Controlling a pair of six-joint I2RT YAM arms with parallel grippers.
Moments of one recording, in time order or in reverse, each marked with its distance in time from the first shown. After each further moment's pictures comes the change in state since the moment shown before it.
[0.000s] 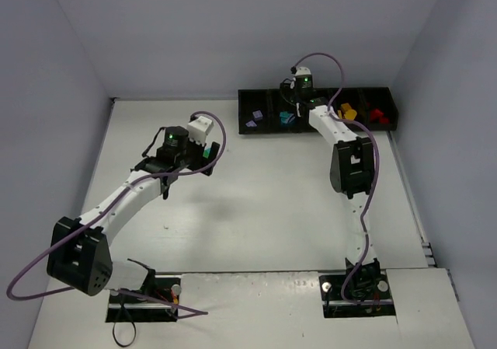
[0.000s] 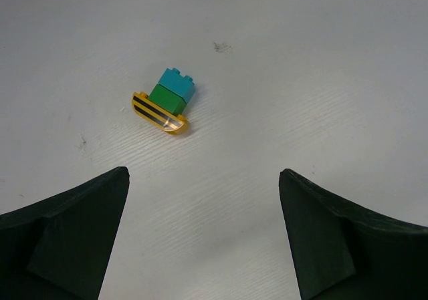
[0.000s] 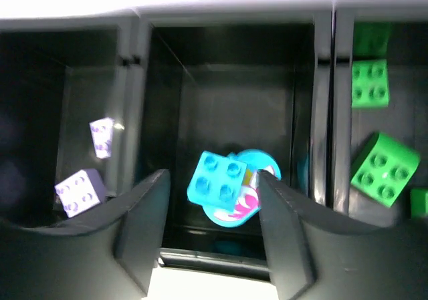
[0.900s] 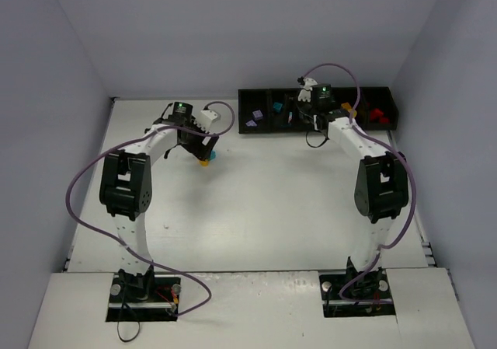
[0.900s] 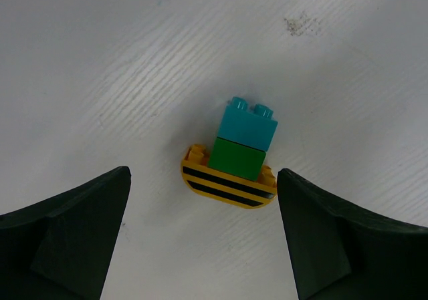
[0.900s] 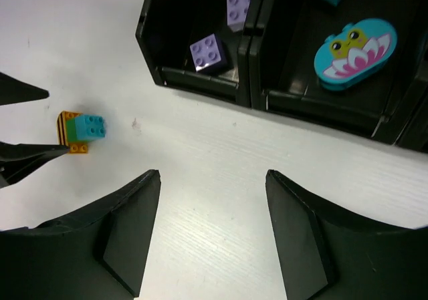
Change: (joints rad) left arm 0.184 0.640 0.525 -0.255 0.217 0.359; right arm -0.027 -0.447 -0.492 0.024 -0.373 0.046
